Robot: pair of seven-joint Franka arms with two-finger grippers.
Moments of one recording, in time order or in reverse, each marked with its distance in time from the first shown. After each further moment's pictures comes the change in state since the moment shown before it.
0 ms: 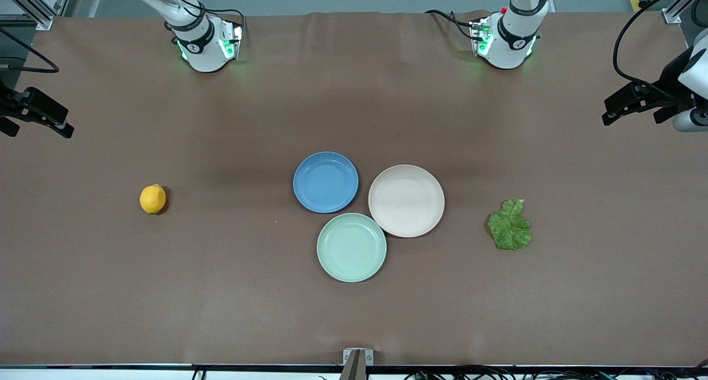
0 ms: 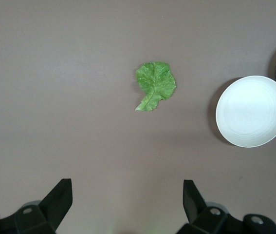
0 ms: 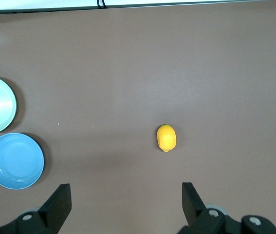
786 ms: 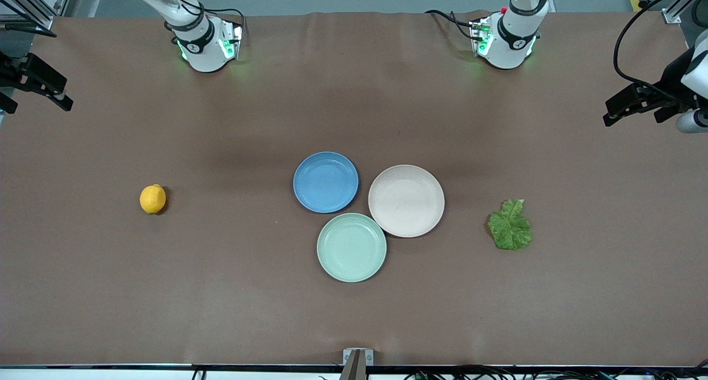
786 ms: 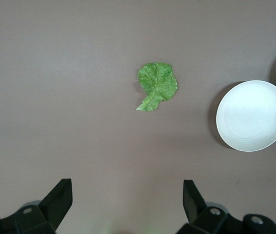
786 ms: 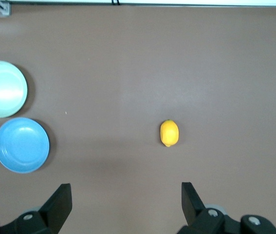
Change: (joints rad) left arm 0.001 0.000 0.002 0.000 0.000 0.000 -0.041; right arm -0.029 -0.082 0.034 -0.056 0.024 -0.005 -0.044
